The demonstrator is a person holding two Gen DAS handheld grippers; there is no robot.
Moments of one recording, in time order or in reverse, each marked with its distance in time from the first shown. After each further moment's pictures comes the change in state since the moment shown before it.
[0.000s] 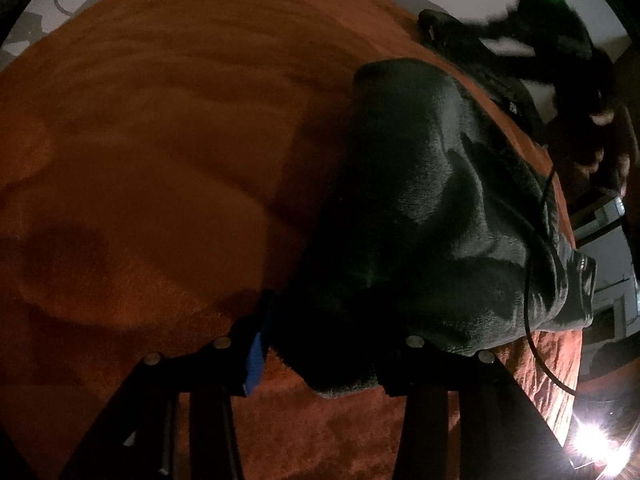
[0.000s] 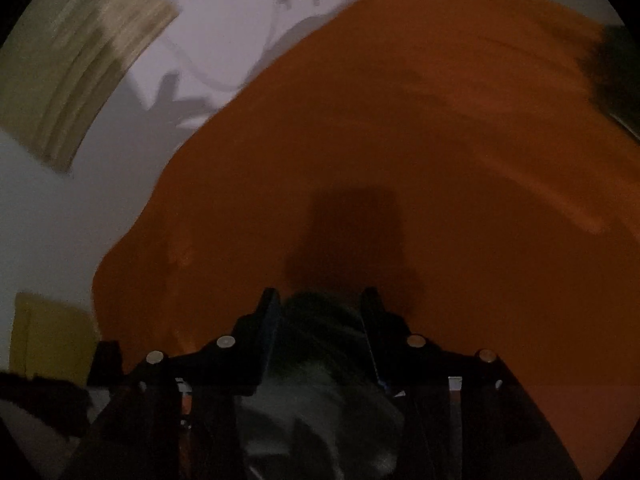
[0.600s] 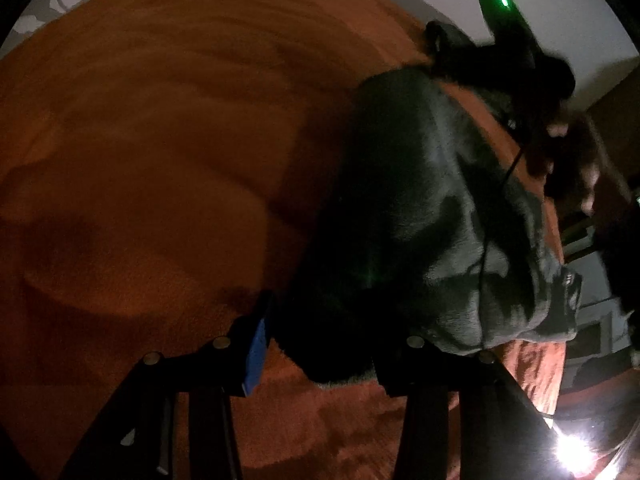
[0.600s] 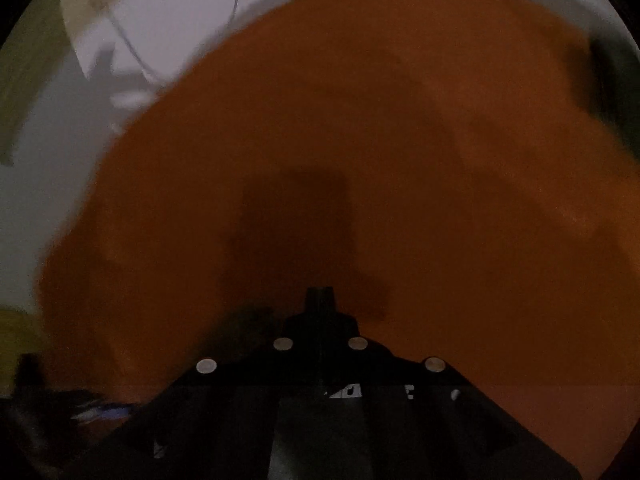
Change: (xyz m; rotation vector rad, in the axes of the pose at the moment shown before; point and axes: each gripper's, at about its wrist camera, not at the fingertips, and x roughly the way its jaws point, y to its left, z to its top) left arm -0.026 -0.003 0.006 -0.035 -0.025 -0.020; right arm 0.023 -0.012 -0.012 0.088 -0.011 -0.169
